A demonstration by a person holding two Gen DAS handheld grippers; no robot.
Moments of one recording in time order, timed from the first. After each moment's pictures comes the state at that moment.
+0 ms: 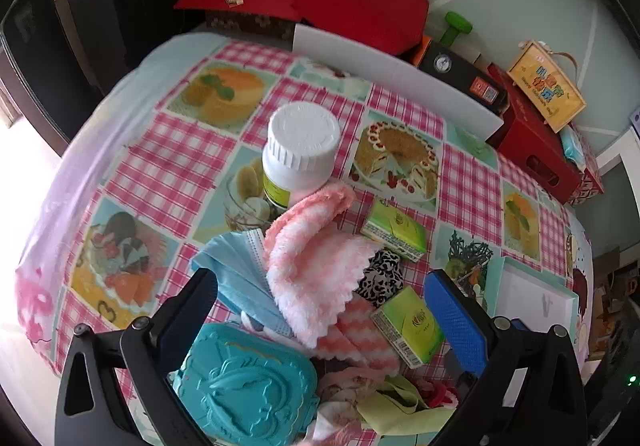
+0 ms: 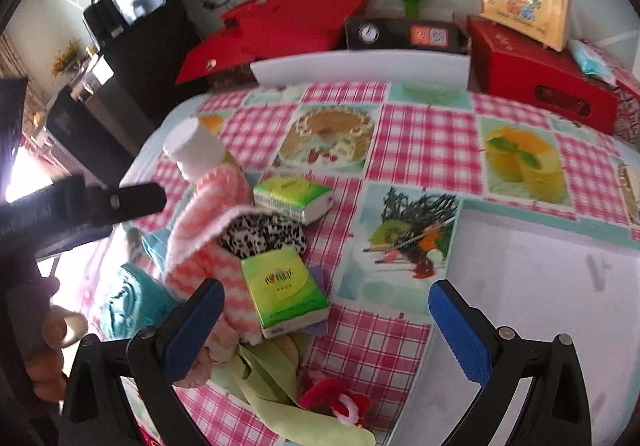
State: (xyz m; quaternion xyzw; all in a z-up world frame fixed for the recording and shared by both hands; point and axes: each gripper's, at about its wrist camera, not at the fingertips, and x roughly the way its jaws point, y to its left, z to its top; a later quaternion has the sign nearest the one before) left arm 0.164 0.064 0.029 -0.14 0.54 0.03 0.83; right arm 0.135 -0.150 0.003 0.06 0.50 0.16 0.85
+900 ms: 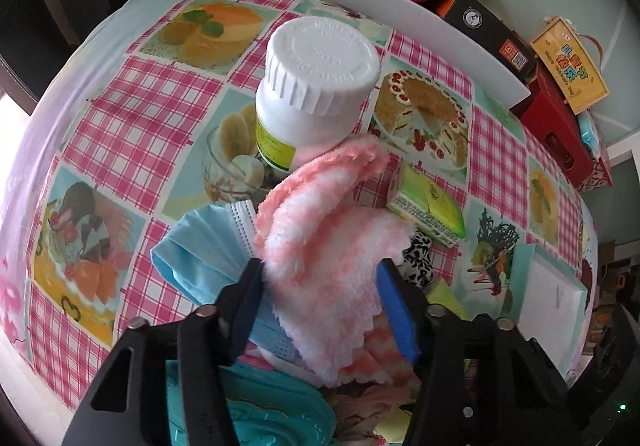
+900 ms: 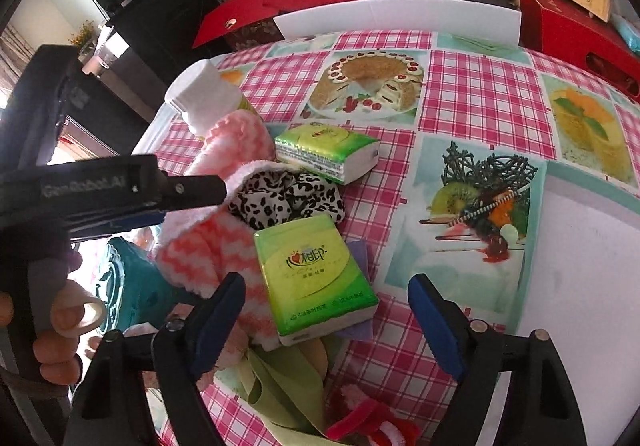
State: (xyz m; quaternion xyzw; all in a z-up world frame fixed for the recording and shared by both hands) left arm 0.187 0.068 -0.026 -0.15 0.60 0.02 0.78; right arm 0.148 -0.124 -0.037 0.07 0.53 0.21 0.82
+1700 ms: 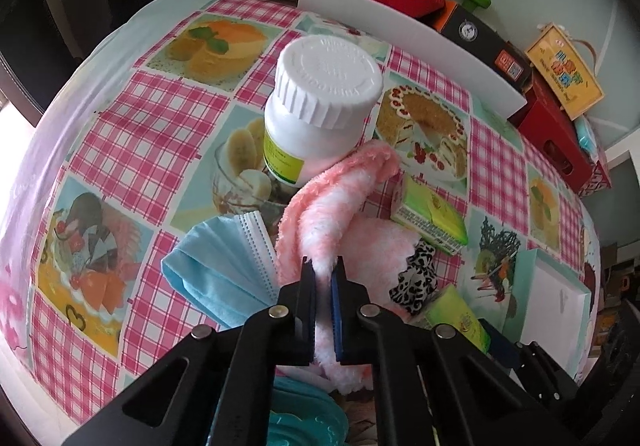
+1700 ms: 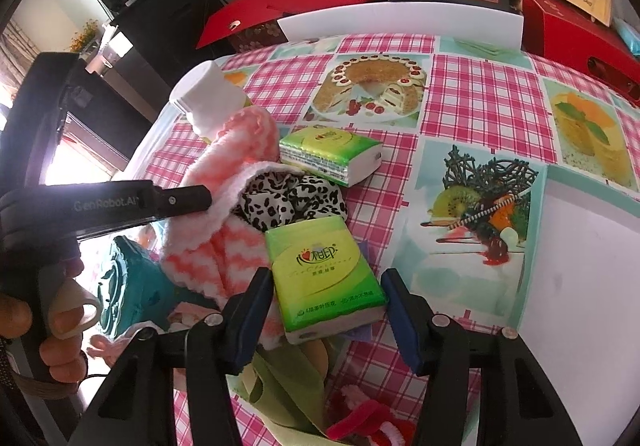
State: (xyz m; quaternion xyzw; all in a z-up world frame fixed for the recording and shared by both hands) left arm 0.179 0.077 -0.020 -0.15 0.57 0.02 0.81; right arm 0.145 -0.125 -0.035 0.07 0.53 0.22 0.82
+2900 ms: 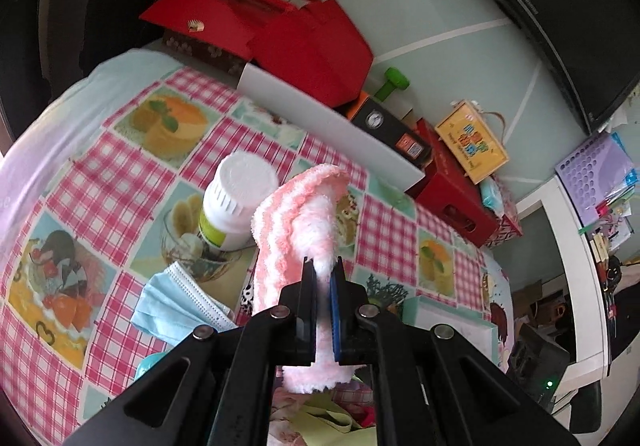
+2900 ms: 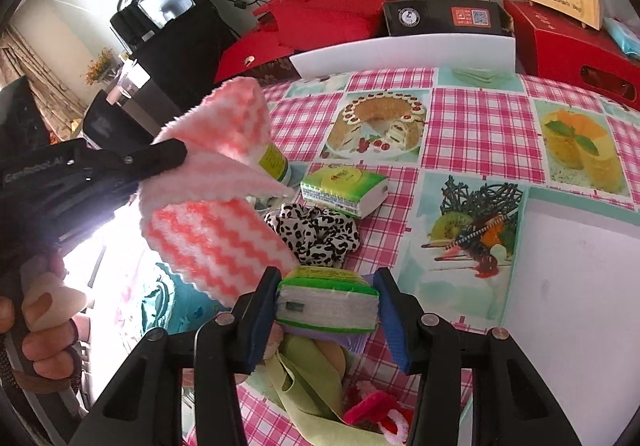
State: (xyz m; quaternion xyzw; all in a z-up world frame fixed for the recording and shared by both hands) left arm 0.154 0.083 0.060 -0.25 0.44 -0.07 0.86; right arm 0.133 -0.140 -0.005 0.11 0.48 0.23 0.84
